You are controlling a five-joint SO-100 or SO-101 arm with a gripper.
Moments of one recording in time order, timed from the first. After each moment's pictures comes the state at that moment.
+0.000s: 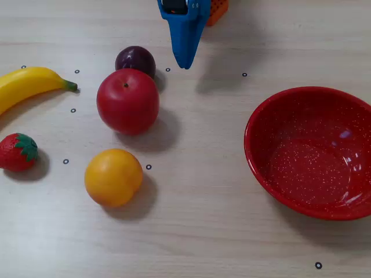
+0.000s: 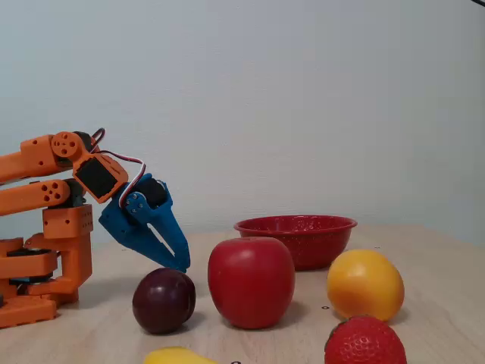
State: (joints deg) arm -4.7 189.8 175.1 62.9 -18.0
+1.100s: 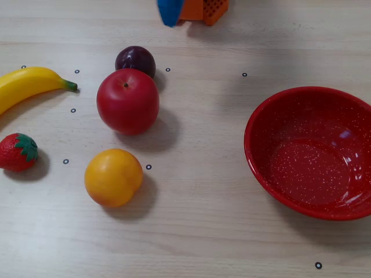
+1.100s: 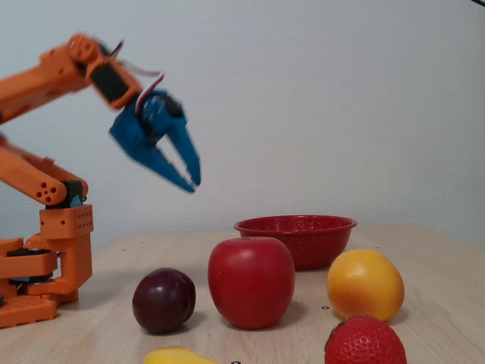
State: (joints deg) arm -11.2 146.4 123.4 76.6 -2.6
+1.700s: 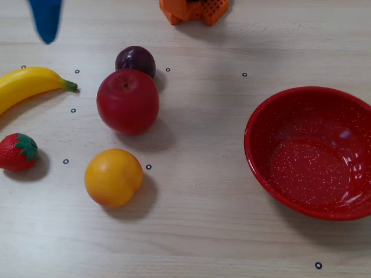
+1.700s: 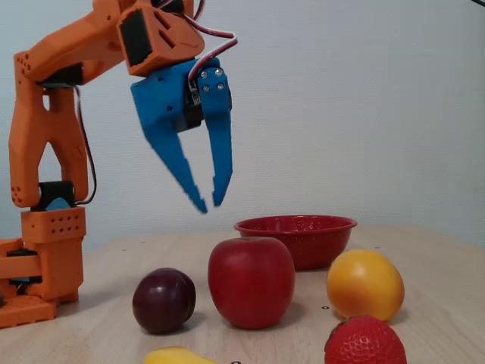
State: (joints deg) arm -43.1 89.0 71.6 88.1 49.5
